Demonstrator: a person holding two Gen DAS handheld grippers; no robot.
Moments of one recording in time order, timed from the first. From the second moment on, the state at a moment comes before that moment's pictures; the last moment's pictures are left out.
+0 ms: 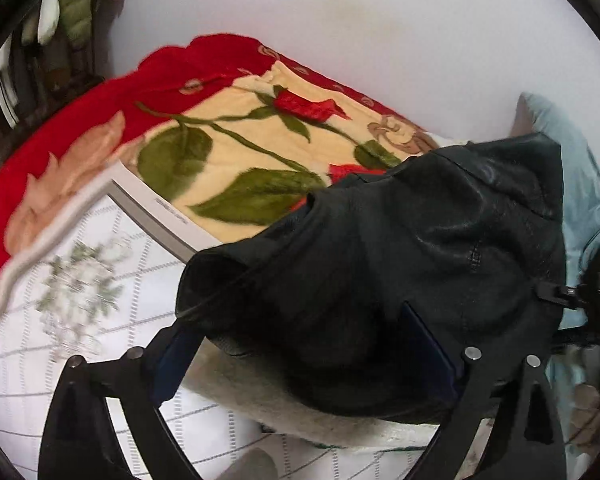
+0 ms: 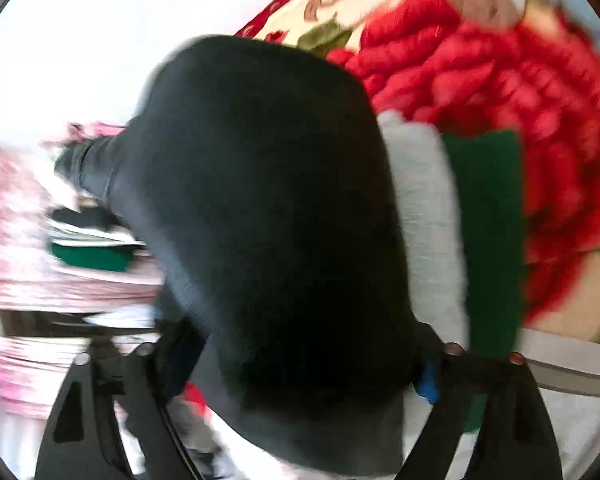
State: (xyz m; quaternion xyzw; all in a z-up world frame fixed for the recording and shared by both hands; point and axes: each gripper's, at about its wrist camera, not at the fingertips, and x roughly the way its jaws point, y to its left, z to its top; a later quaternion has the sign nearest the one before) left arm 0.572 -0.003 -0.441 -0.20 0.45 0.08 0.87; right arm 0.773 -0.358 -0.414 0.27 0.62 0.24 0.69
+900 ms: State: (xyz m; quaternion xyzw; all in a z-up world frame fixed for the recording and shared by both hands) left arm 0.387 -0.002 -0.200 0.01 0.44 0.05 0.90; right arm 0.417 -0.223 -0.132 -0.02 0.47 -0.08 0.88
